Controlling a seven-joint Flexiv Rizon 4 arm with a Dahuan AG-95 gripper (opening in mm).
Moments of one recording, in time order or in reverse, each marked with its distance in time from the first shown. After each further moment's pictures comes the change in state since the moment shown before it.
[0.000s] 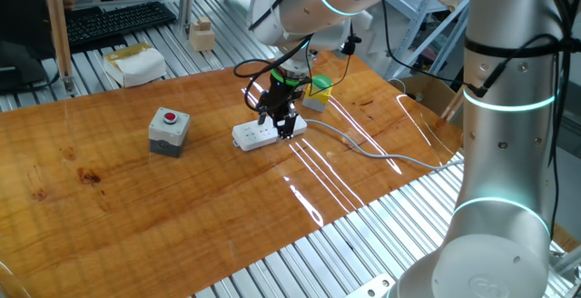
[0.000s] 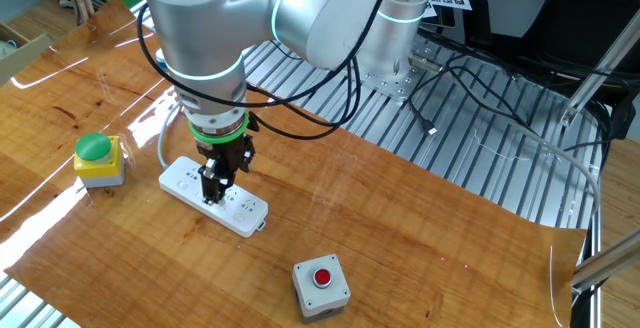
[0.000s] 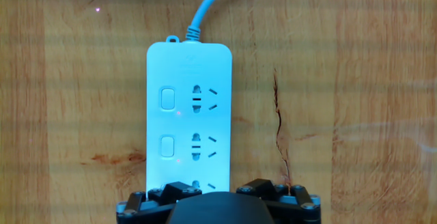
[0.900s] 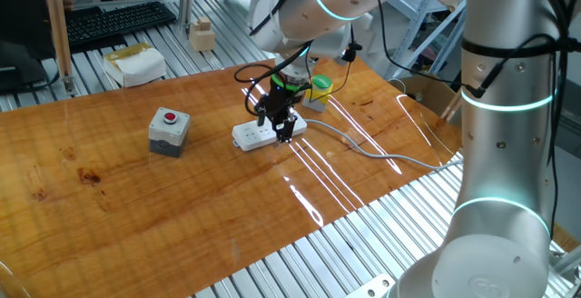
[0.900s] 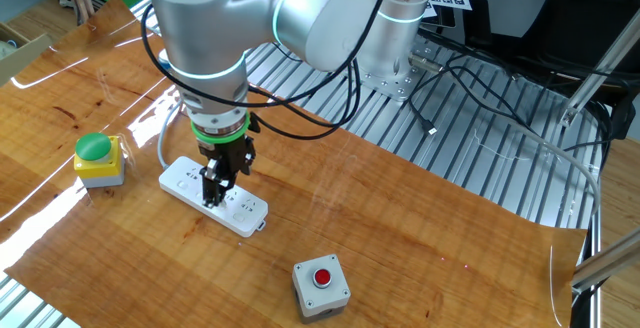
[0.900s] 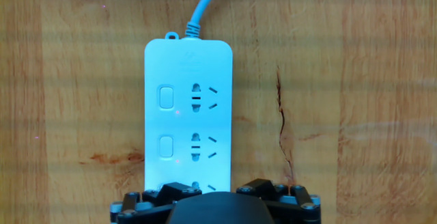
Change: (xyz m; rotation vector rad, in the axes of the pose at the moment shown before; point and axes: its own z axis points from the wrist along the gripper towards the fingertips) arm 0.001 0.002 0.013 -0.035 0.001 -0.002
